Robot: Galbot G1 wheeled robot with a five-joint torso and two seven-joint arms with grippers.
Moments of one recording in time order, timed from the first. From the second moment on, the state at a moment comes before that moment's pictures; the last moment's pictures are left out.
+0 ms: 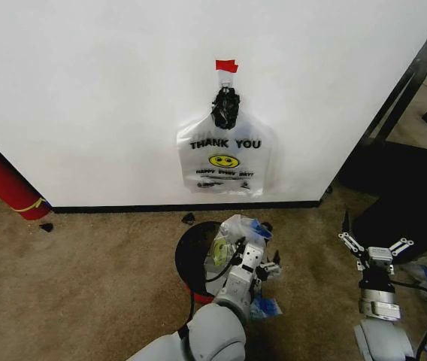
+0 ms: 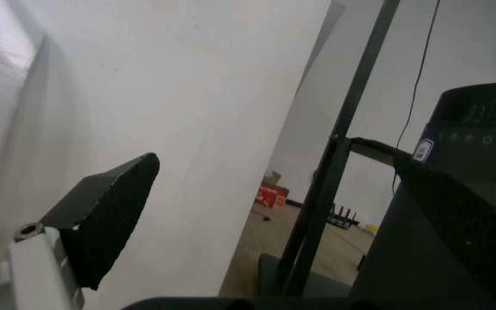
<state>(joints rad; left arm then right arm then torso) 0.97 -1.24 0.45 -2.04 -0.38 0.51 -0.64 -1.45 1.37 0.75 1.78 -0.16 0.58 0.23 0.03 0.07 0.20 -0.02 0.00</state>
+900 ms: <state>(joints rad) 1.07 -1.21 0.27 -2.00 -0.38 0.47 -0.64 -1.46 1.33 0.68 1.75 0.07 0.66 -0.07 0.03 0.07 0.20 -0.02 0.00</state>
